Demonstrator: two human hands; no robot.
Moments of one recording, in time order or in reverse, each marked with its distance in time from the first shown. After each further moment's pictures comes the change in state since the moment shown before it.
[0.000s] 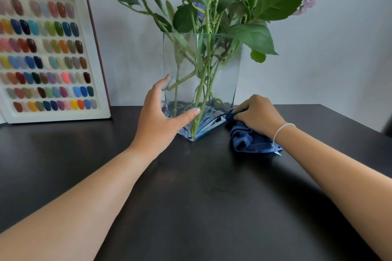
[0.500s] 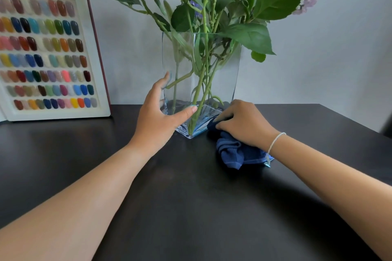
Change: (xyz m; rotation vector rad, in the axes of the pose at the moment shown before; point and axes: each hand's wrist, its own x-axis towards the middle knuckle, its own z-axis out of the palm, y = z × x) left_hand 0.001 -0.002 0.000 -0.034 -0.021 -0.039; right_hand -0.029 -0.030 0.005 0.027 -0.094 -0.203
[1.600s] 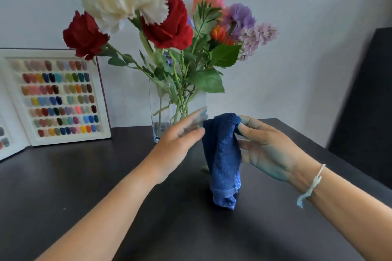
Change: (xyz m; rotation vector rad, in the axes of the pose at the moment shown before) left_hand -0.054 0.120 0.014 -0.300 -0.453 -0.074; right_hand -0.115 -0.019 -0.105 1.306 -0.197 0.176
